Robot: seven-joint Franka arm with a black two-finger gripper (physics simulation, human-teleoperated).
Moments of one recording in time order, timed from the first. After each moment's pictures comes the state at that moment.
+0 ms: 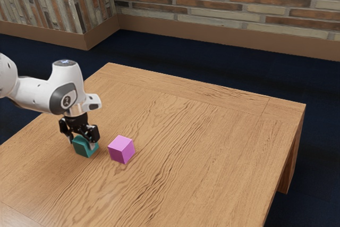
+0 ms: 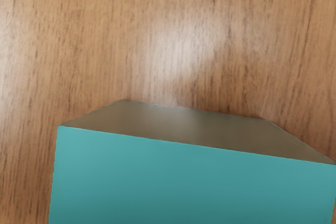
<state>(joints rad) 0.35 0.27 -0.09 -2.15 0.14 2.34 0.03</state>
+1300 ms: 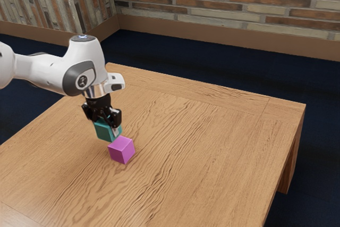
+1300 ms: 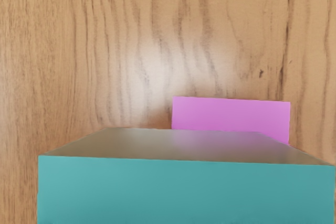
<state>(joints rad) 0.35 0.11 -0.29 -2.13 0.07 2.22 -0.03</state>
